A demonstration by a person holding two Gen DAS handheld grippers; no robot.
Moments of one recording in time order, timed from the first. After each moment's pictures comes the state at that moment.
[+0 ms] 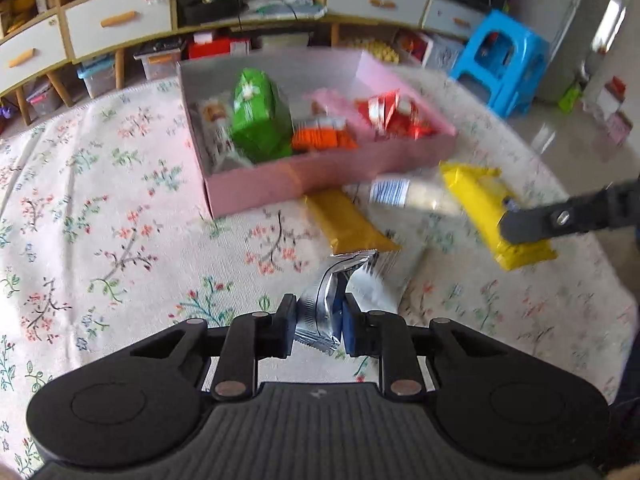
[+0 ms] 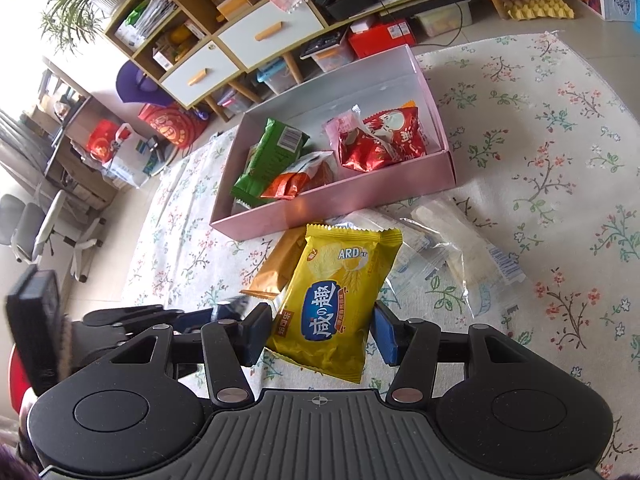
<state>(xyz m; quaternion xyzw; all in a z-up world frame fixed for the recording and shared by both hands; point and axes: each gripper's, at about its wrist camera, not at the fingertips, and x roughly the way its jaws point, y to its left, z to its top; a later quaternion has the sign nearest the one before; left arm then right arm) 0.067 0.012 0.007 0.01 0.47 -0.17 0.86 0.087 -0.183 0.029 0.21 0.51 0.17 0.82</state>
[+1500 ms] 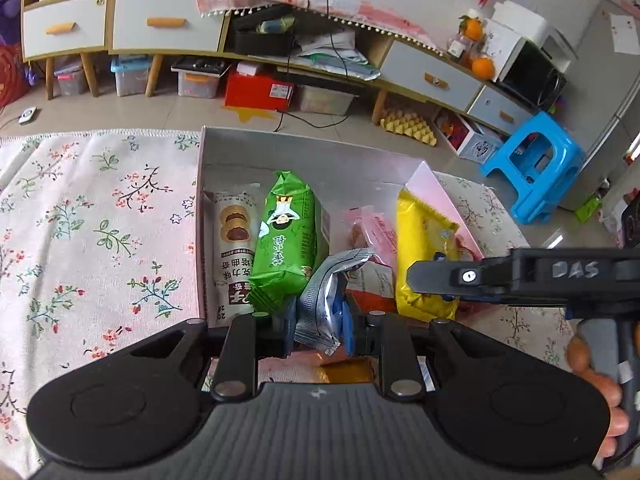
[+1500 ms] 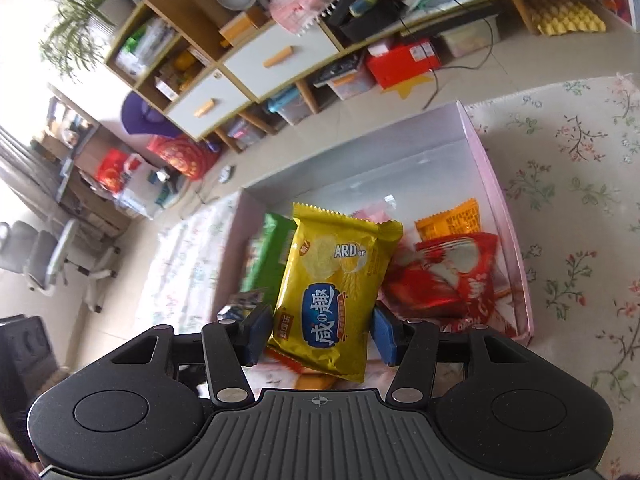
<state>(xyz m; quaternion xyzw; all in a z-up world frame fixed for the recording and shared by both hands) 0.156 0.017 0.007 -0.11 0.43 -0.12 0.89 0.219 -0.161 -0.001 0.22 0.49 0.18 0.83</state>
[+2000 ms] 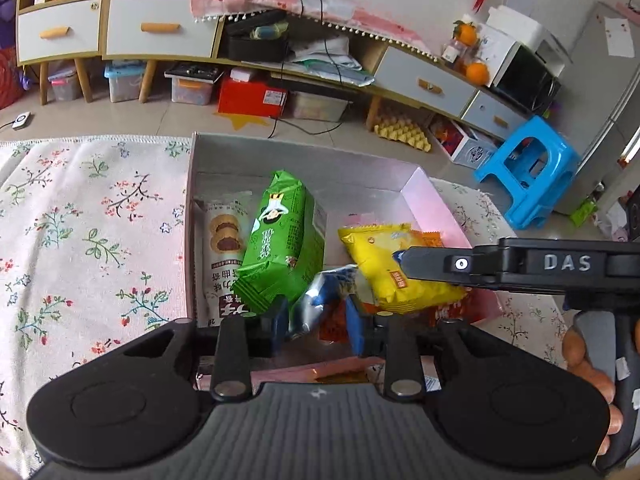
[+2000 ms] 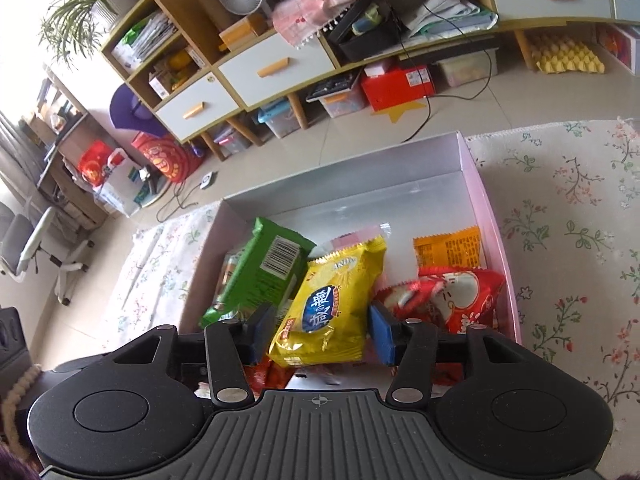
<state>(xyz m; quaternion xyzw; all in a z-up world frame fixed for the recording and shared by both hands) 0.152 0.019 0.012 -0.11 0.41 -0.13 0.89 0.220 -0.157 0.012 0.18 0.46 0.17 0.85</state>
